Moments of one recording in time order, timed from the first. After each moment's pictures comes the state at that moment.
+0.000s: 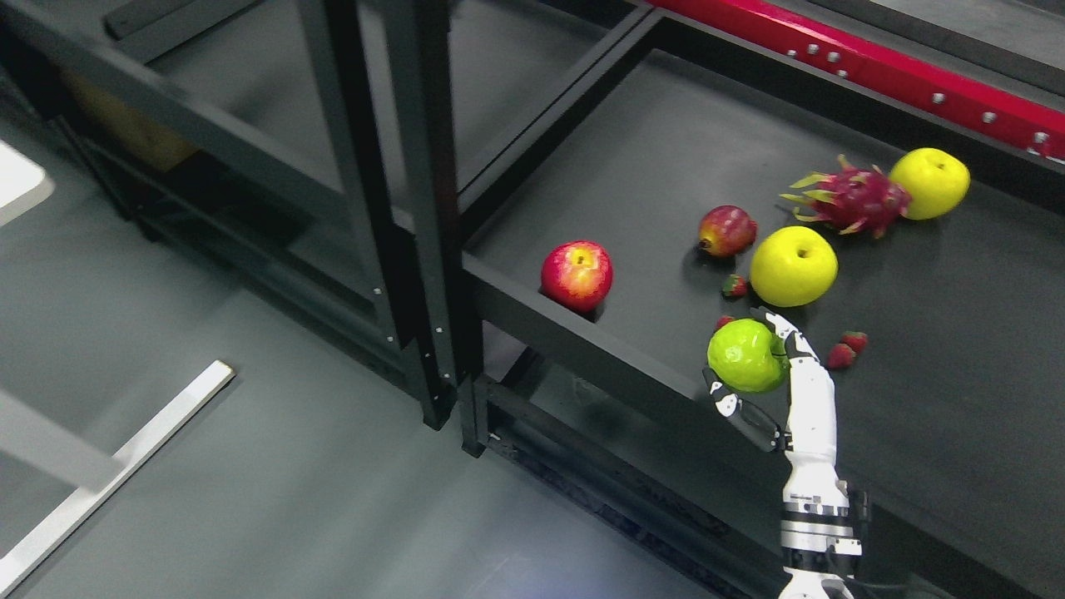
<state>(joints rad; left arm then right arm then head) -0.04 0.00 0.07 -0.10 0.04 -0.06 -0.14 0.25 -0.02 -0.02 -1.71 0.67 -0.30 -0.27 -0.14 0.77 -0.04</state>
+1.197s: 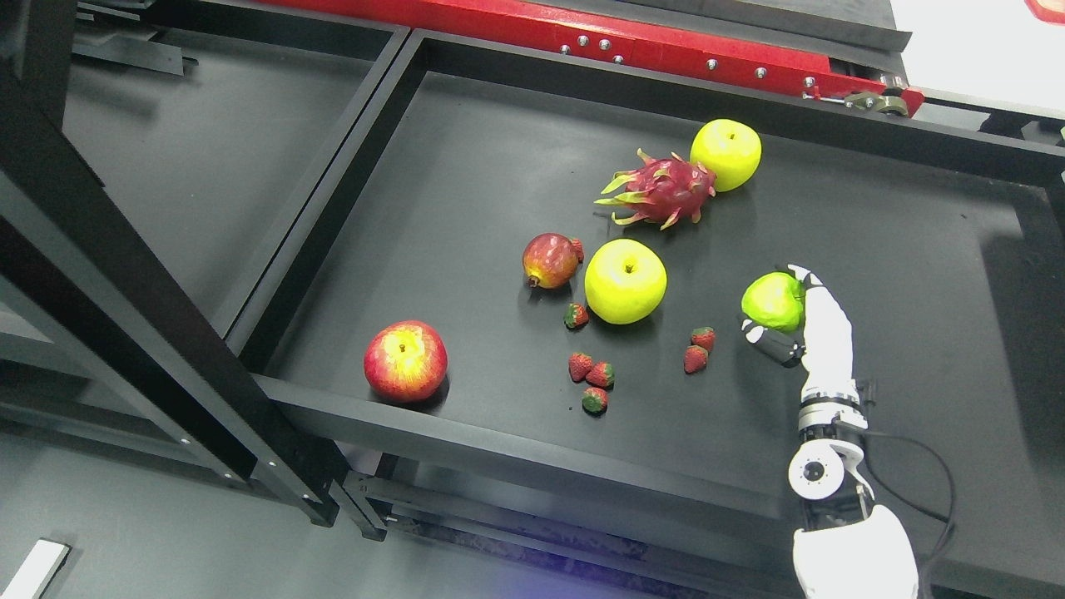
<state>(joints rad) -0.04 0.00 0.07 -0.10 0.04 -0.06 -0.14 -0.14 -0.08 -0.03 -1.36 0.68 0.07 -0.14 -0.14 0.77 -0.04</state>
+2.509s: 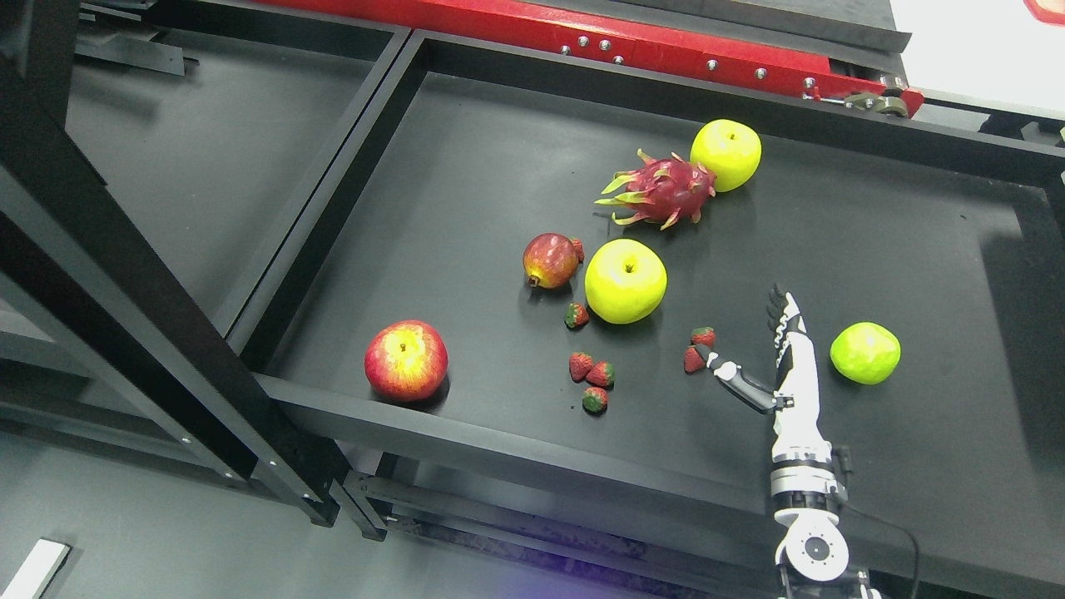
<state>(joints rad) -0.04 0.00 0.07 -0.10 0.04 -0.06 -0.14 0.09 -0.02 0.00 -1.55 0.15 -0.15 -0.09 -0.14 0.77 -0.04</state>
